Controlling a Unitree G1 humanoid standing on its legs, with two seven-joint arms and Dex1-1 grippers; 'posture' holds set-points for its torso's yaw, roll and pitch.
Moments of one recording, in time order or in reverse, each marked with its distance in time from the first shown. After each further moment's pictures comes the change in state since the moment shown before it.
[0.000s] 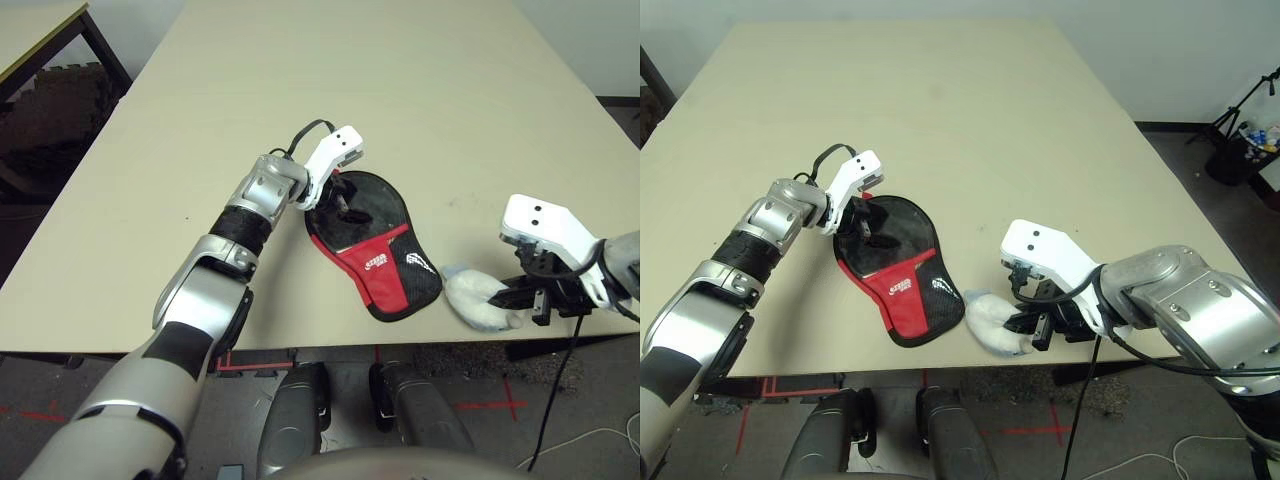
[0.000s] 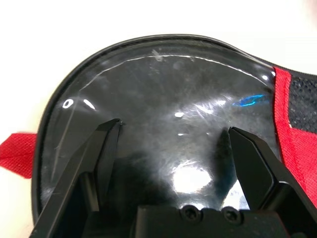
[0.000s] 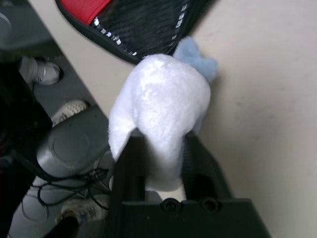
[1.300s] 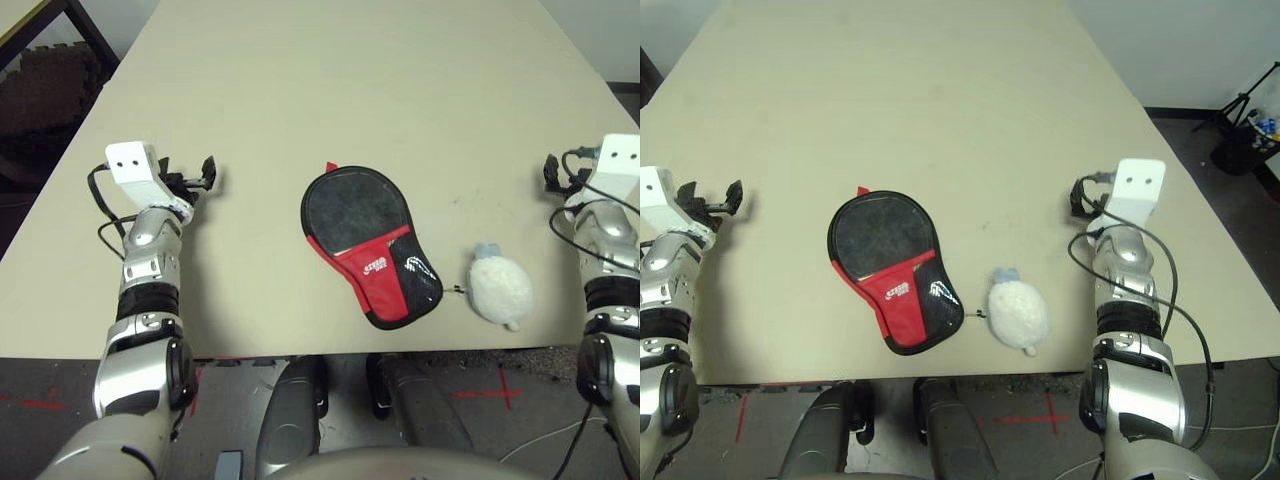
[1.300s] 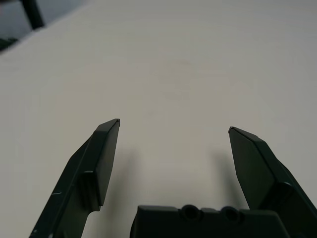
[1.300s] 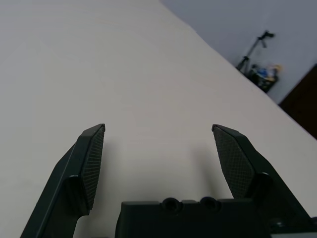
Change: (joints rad) left arm 0.441 0.115 0.660 0.064 -0.178 -0.786 0.900; right arm -0.169 0.648 -0.451 1.490 -0.429 -1.539 -1.002
